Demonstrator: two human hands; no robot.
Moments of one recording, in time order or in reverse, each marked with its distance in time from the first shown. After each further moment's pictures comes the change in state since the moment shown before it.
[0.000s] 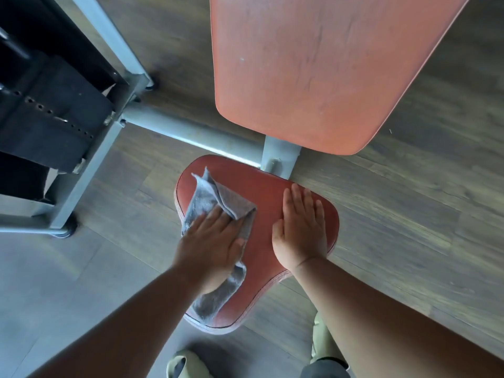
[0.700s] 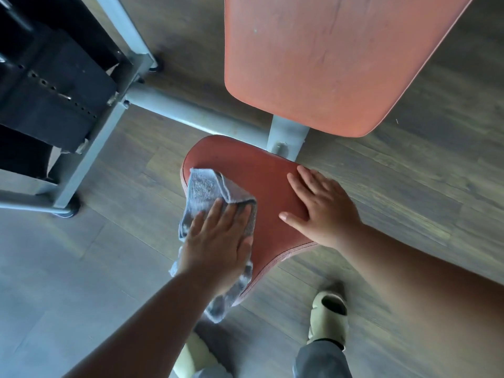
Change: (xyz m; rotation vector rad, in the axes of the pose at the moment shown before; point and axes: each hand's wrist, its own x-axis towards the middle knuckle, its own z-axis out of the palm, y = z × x) left_hand -0.036 0.026 0.005 -0.014 -0.009 -0.164; right_hand 0.007 0.053 -0.022 -0.171 -0.097 -0.327
